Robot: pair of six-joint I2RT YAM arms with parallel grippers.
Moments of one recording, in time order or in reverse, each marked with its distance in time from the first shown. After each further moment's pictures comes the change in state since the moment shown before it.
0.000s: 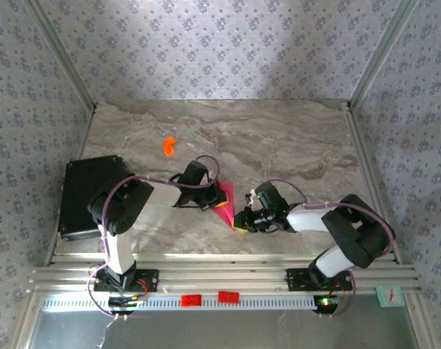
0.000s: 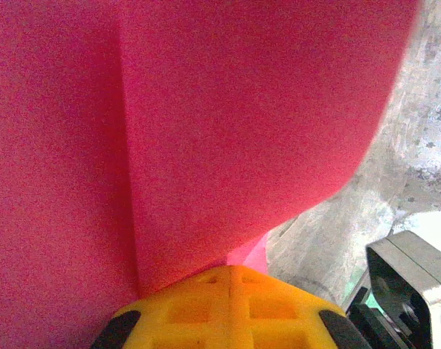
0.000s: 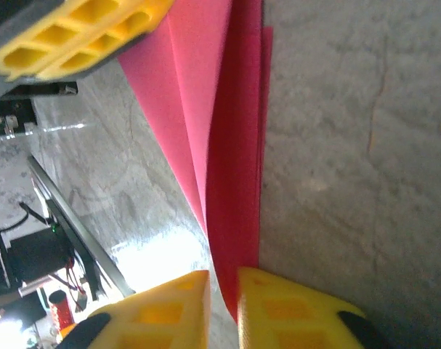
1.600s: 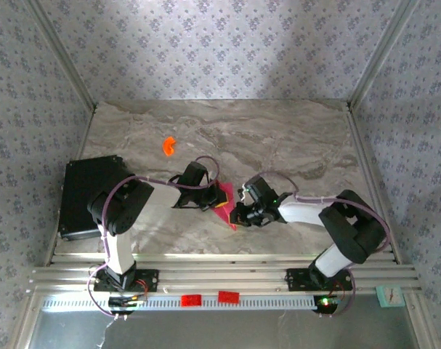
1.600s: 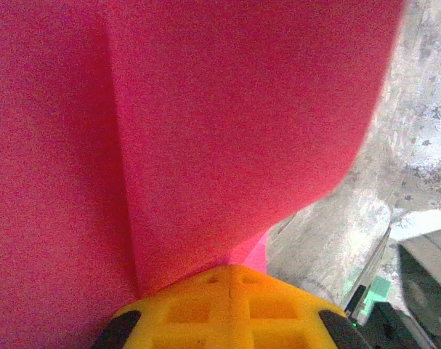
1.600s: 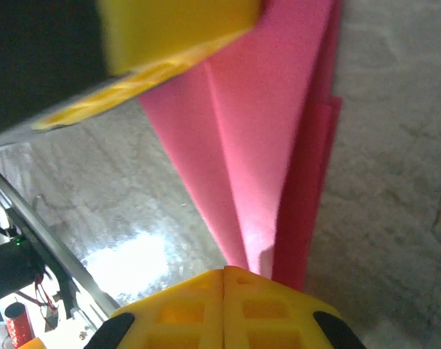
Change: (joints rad) left arm -0.001 -0.002 -0.014 0.026 0.004 -0.003; right arm 0.051 0.053 0.192 -0.226 0.098 -0.077
